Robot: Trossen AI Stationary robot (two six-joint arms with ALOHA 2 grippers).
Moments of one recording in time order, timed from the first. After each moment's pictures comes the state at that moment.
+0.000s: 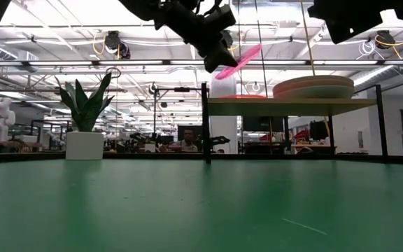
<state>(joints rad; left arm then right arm) 0.23 1.84 1.48 0.01 -0.32 0.82 0.72 1.46 0.65 0.37 0.61 0.19</state>
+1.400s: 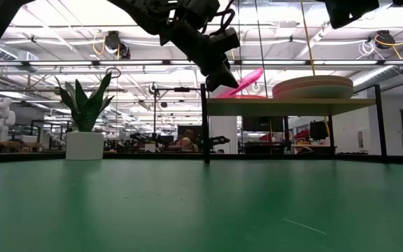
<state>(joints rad) 0.26 1.93 1.50 -0.04 -0.29 0.76 0.72 1.39 0.65 0.34 0.63 0.12</state>
